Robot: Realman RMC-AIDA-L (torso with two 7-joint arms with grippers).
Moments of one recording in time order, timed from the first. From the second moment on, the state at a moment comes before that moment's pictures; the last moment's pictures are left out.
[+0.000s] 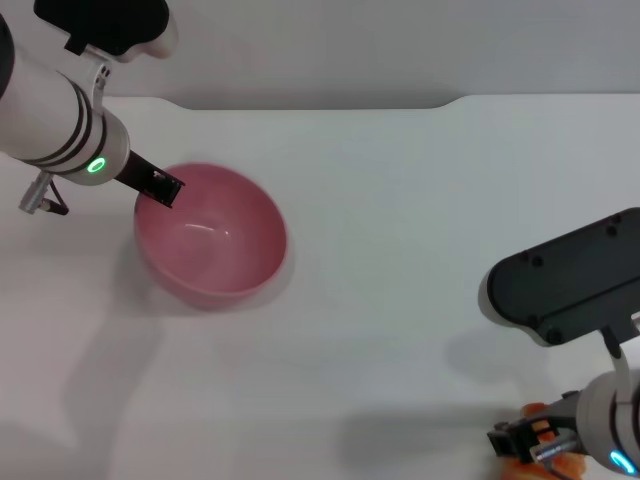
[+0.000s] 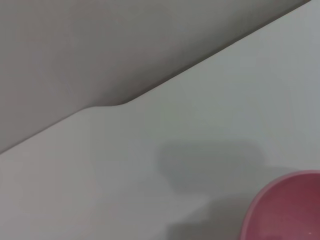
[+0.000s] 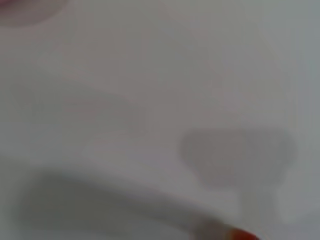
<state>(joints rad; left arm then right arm) -0.63 -2.06 1.57 1.31 -0.23 -1.23 0.17 0.17 2.08 -2.30 -2.01 0.01 1.70 0.50</state>
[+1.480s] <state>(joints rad) -0.64 -2.06 1.57 1.31 -0.26 -1.22 0.20 0.18 2.08 -2.33 -1.90 0.00 1.68 0.54</state>
